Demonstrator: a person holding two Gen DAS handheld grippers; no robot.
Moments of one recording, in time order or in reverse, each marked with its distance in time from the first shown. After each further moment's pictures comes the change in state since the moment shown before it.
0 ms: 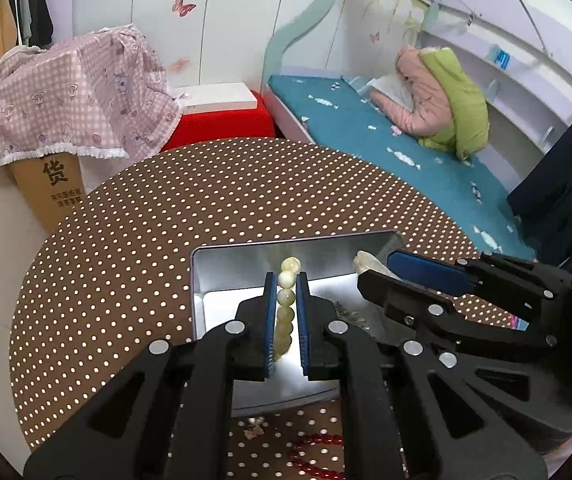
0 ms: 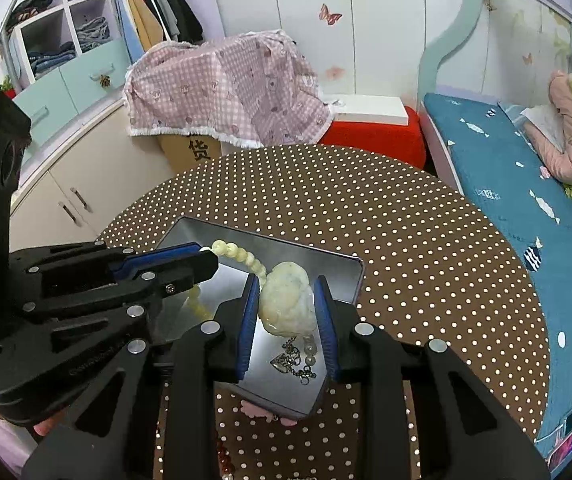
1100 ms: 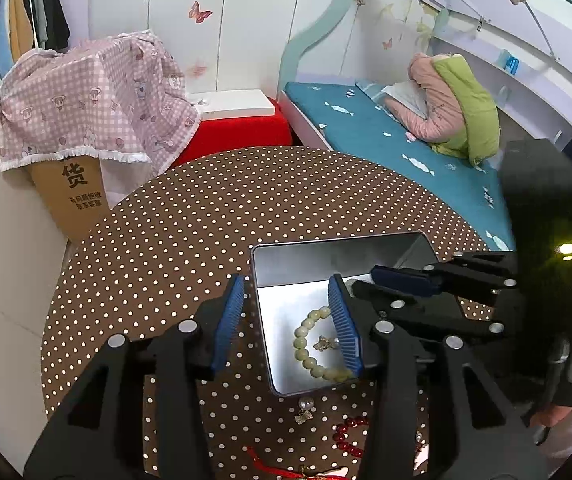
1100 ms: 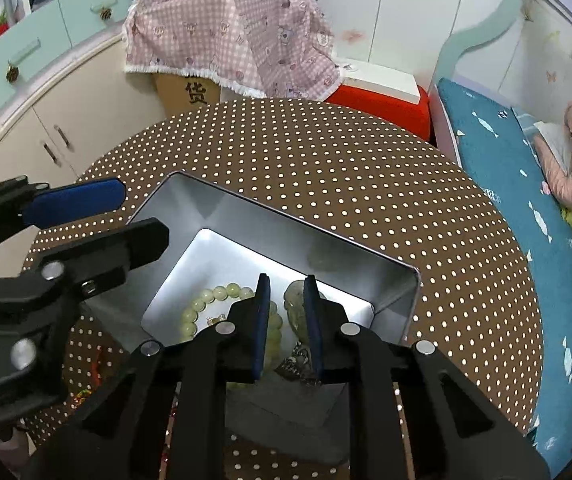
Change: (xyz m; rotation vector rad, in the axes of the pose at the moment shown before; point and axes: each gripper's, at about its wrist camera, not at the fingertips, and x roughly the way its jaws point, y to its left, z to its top) left arm -0.028 0.035 -0.006 -0.007 -0.023 0.045; right arm 0.040 0.026 0.007 -0.126 0.170 -0.082
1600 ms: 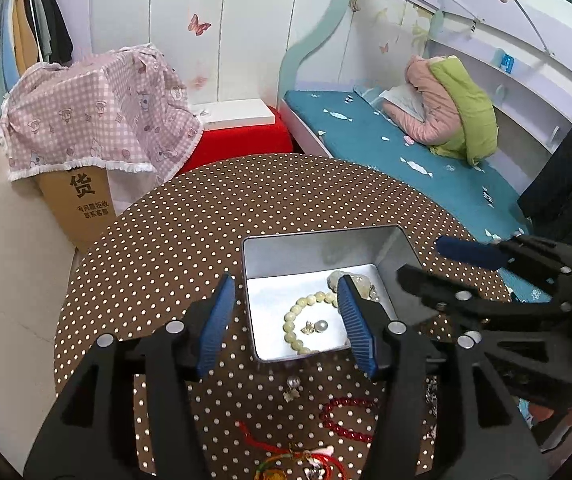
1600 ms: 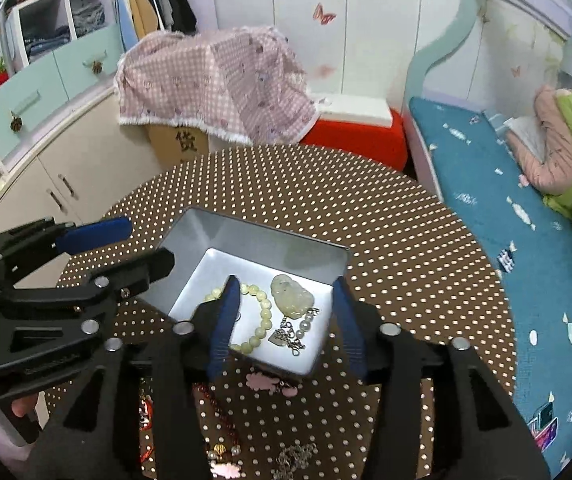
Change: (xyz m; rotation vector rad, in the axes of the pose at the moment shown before) left arm -0.030 -0.019 -0.012 0.025 -0.038 0.026; right arm -0.075 -0.003 -0.017 0.102 -0.157 -0.026
